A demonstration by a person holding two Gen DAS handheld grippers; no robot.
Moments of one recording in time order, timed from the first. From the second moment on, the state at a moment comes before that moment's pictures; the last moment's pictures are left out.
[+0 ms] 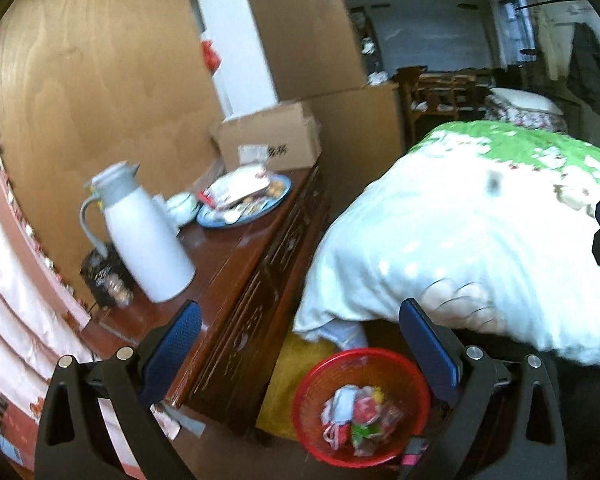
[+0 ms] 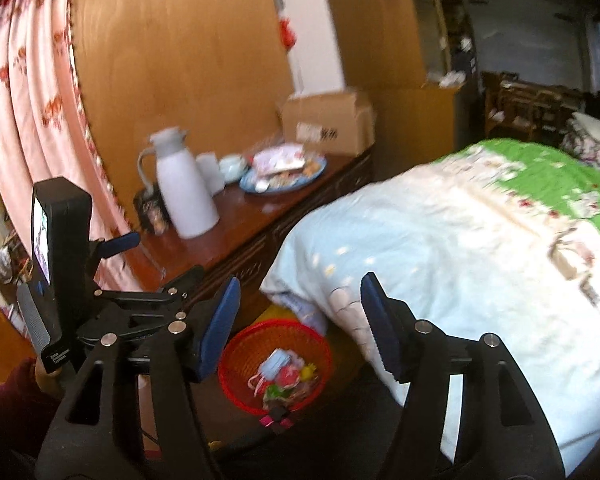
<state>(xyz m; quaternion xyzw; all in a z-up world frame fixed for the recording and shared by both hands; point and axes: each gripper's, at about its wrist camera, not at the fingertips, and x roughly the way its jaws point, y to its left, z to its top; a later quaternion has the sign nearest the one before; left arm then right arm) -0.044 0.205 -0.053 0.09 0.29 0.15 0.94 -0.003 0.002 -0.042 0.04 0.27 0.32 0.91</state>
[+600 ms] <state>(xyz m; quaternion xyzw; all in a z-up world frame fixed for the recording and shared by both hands) 0.013 0.057 -0.045 0.18 0.27 0.03 0.95 0.022 -0.162 -0.030 0.12 0.21 0.18 0.95</state>
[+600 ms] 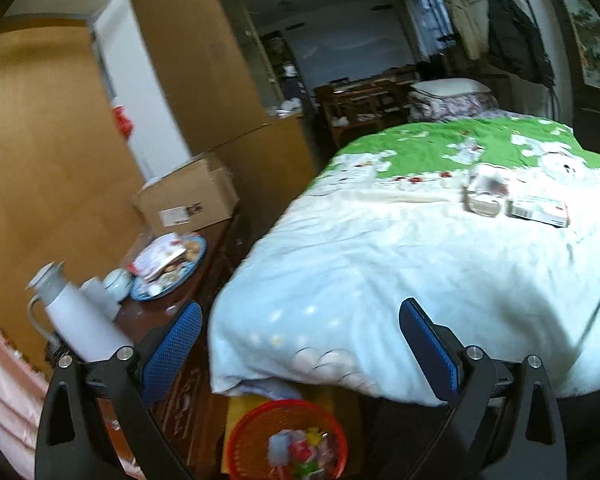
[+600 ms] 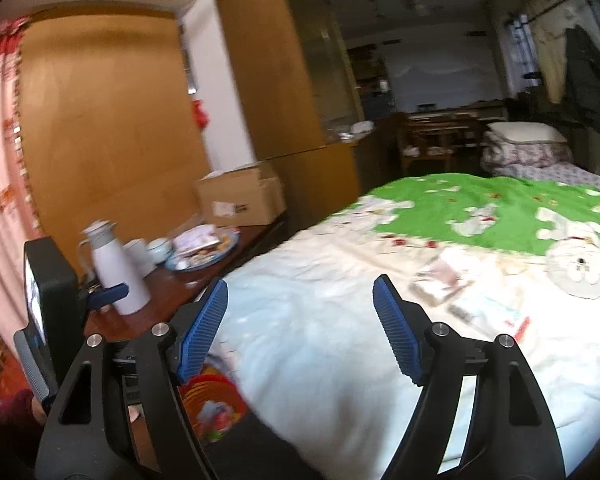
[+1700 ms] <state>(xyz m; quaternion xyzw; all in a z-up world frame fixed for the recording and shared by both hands) 0.188 -0.004 -0.167 0.13 0.41 -0.05 0.90 0.113 -0.295 -0.165 0.18 0.33 -0.06 0.93</state>
